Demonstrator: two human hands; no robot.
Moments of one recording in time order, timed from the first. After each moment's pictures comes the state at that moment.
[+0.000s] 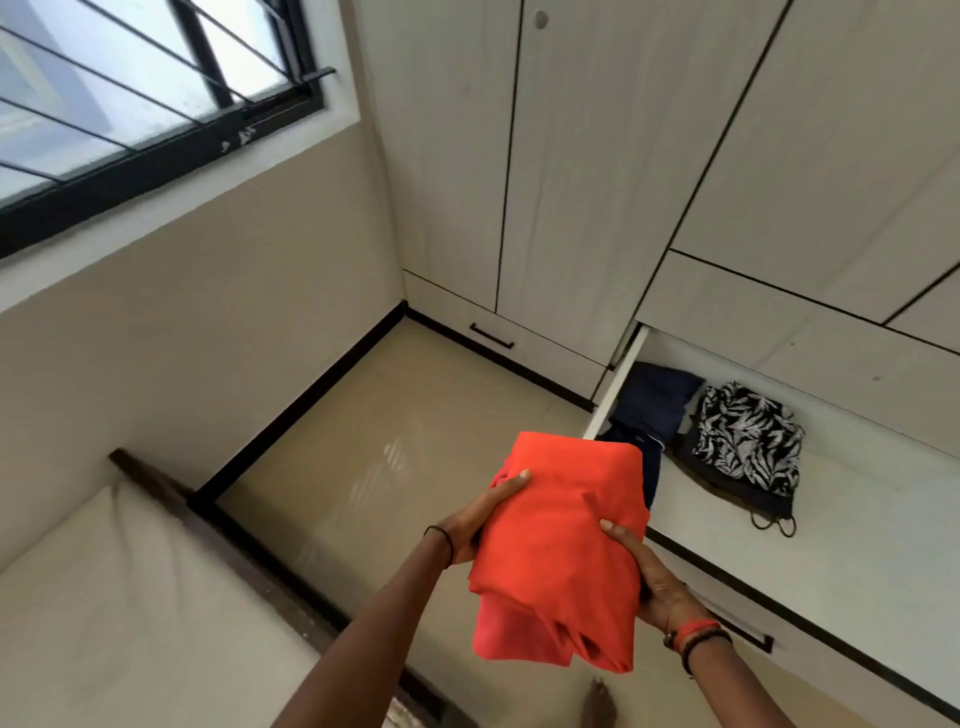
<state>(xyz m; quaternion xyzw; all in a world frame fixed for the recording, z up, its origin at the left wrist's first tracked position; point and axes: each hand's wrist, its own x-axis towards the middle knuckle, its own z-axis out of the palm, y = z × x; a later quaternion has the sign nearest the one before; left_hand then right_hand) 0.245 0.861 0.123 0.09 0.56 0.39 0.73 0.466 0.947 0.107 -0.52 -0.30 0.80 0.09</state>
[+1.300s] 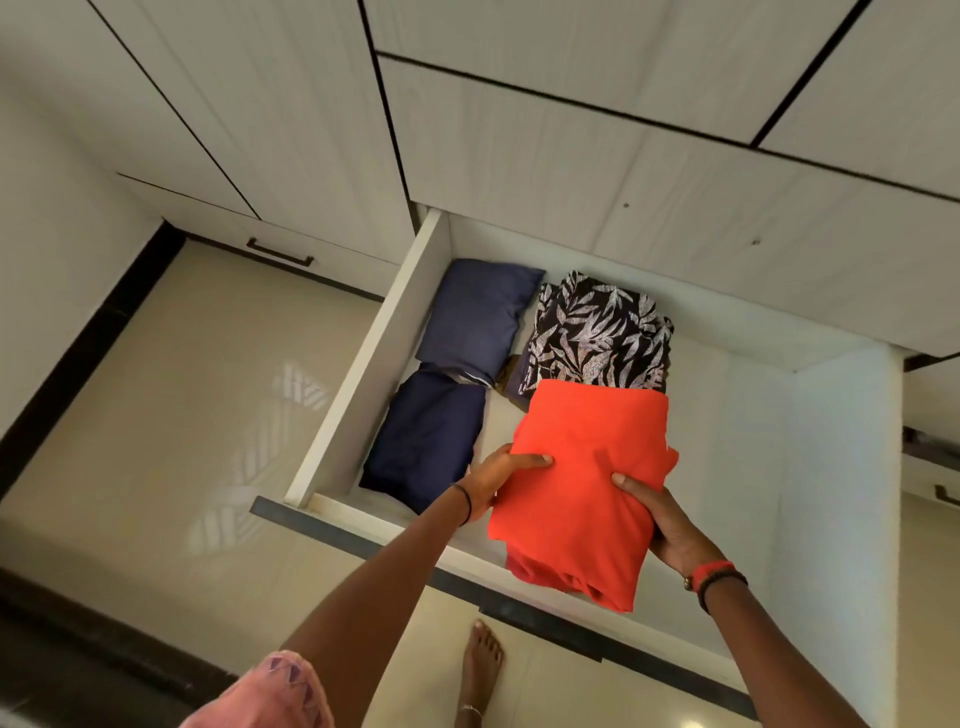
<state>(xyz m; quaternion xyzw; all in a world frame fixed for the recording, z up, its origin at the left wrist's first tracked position) 0.518 1.231 -0.114 0.11 0.61 0.25 0.74 0.744 1.269 -0.095 -0.58 -0.28 0.75 0.16</state>
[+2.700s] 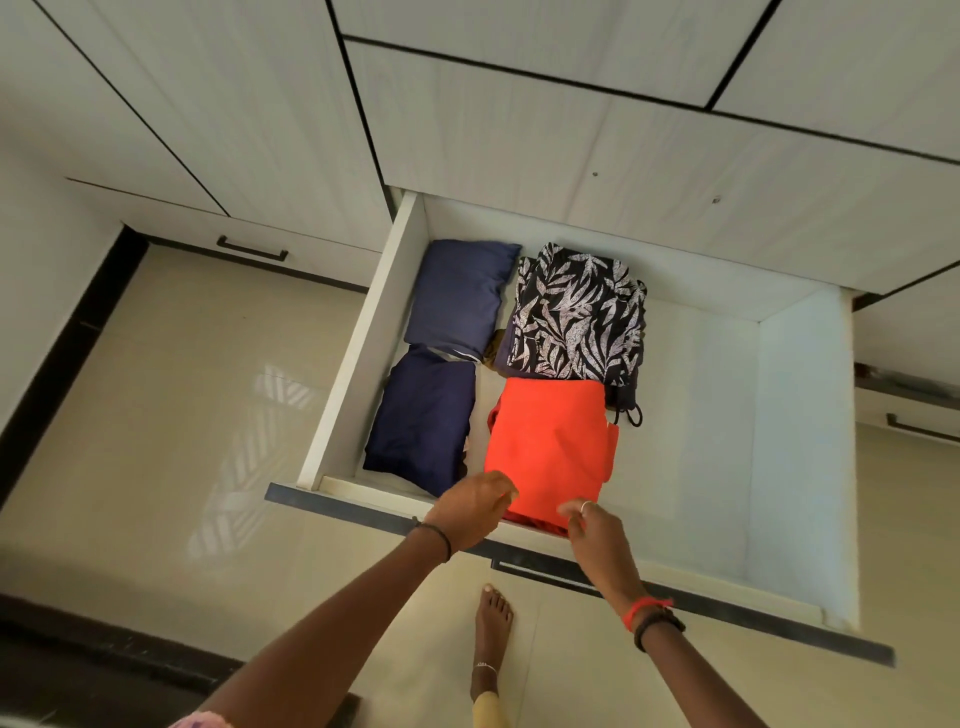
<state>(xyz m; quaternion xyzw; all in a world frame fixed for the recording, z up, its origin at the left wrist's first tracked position) 0.502 1.145 -0.107 0.66 0.61 0.03 0.43 0.704 1.152 -0.108 -0.66 -0.62 0.43 0.02</state>
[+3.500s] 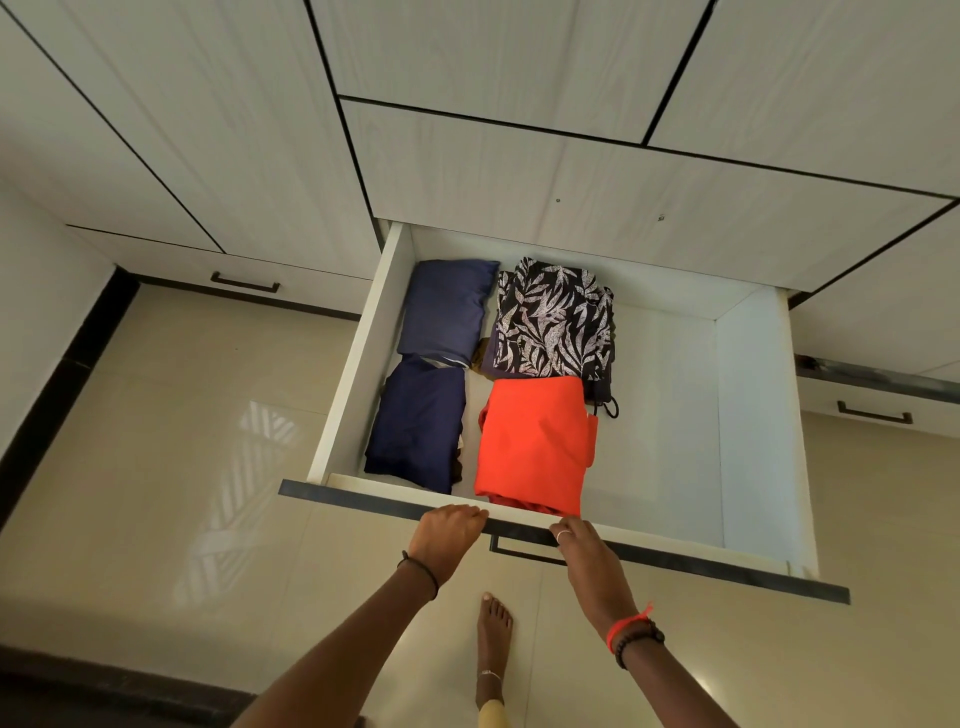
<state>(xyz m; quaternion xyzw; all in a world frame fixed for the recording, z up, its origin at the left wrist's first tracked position) 0.496 1.088 -0.083 0.76 0.59 -0.13 0.24 0.716 1.092 -0.080 -0.56 -0.79 0.27 -0.02</state>
